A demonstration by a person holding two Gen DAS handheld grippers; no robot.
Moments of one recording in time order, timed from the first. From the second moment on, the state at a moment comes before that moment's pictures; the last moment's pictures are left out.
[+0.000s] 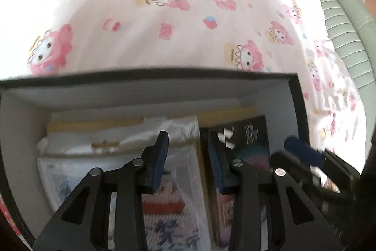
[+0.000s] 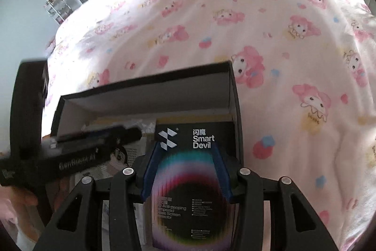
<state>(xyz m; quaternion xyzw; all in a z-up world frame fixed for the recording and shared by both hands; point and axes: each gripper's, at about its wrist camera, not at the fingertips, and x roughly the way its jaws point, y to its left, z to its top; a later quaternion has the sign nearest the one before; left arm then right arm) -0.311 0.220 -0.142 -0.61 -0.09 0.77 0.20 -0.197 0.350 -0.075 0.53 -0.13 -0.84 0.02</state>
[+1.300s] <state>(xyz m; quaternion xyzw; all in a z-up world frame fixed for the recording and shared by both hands) -0.283 0.156 -0.146 -0.61 -0.14 0.76 0.16 -0.193 0.309 -0.094 0.56 -0.07 -0.83 0.05</state>
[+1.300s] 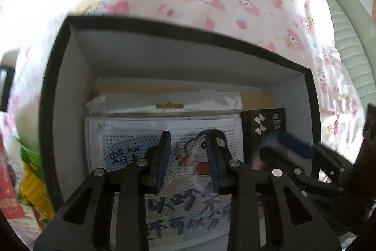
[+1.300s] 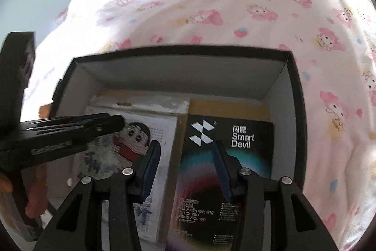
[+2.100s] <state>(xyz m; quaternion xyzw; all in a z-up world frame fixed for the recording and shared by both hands) -0.161 0.152 -0.060 -0.52 -0.13 0.82 0.20 -0.101 0.318 -0.024 0.48 -0.08 -0.88 -0.01</state>
